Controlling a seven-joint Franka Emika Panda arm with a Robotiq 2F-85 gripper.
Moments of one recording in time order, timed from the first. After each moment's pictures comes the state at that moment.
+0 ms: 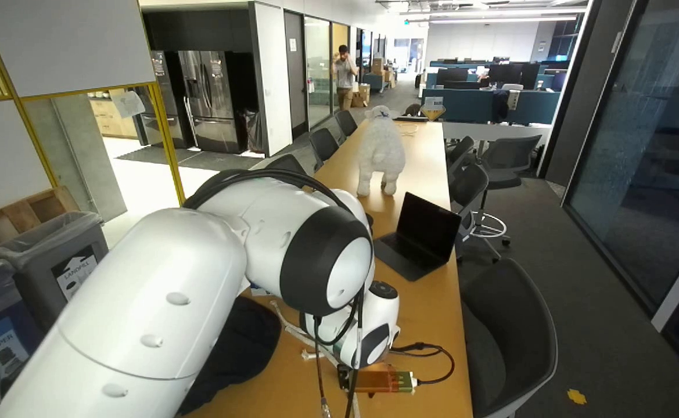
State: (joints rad) arm -0.41 0.79 0.06 -2.06 0.01 2.77 -0.77
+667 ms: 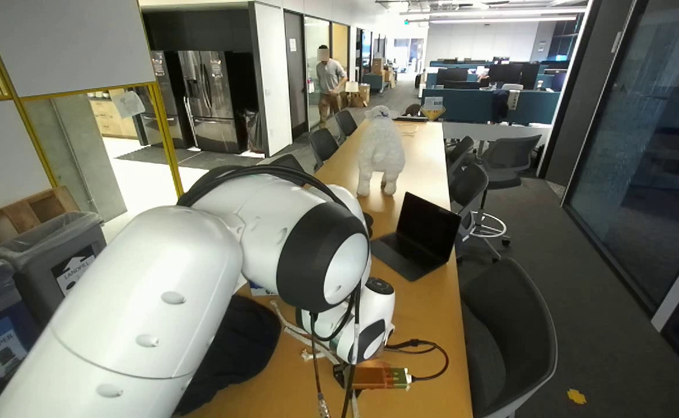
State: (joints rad) arm -0.41 0.78 0.08 -2.07 0.01 2.73 -0.77
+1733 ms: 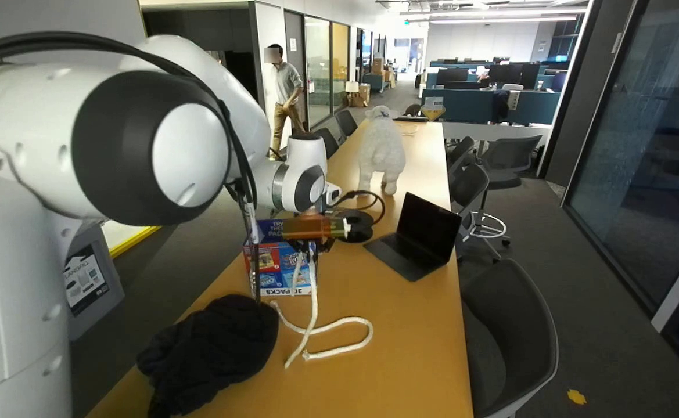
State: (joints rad) arm -0.08 0.28 0.08 -1.96 -0.02 2.37 -0.37
